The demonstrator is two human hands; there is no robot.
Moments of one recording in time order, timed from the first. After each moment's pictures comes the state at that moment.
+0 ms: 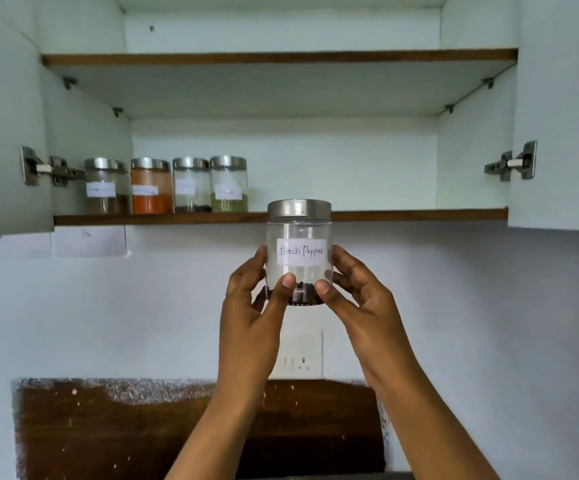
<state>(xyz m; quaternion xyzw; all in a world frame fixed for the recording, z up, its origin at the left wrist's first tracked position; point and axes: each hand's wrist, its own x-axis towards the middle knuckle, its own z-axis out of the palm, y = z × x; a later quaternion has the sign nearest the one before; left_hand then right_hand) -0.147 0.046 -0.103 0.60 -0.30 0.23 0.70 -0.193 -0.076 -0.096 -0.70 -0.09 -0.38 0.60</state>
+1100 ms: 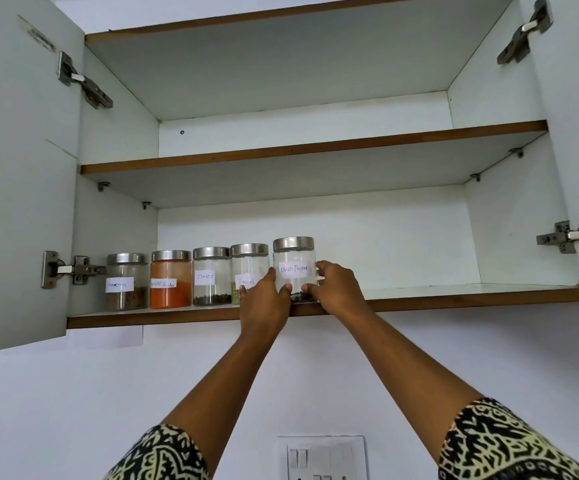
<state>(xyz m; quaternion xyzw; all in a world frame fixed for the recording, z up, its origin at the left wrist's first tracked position) 0.054 0.010 0.026 0.81 -0.23 0.36 0.39 -0.011 -0.102 0.047 -0.86 0.01 -0.40 0.30</state>
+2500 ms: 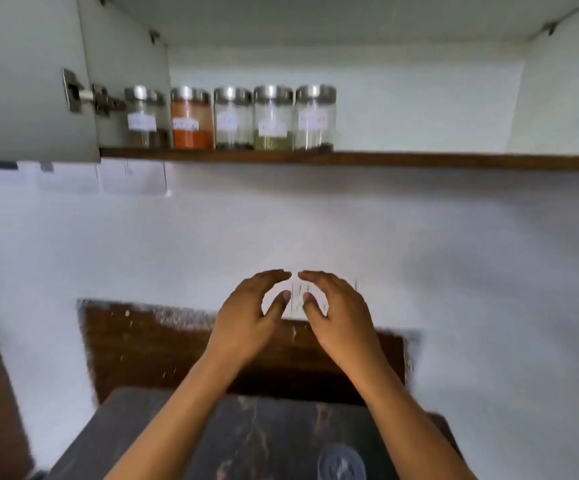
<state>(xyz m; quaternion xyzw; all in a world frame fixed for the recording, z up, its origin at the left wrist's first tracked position) -0.079 0.110 -0.185 0.83 -0.31 0.25 0.39 -0.135 -0.031 -0.175 -0.89 -0.06 -0.34 0.28</state>
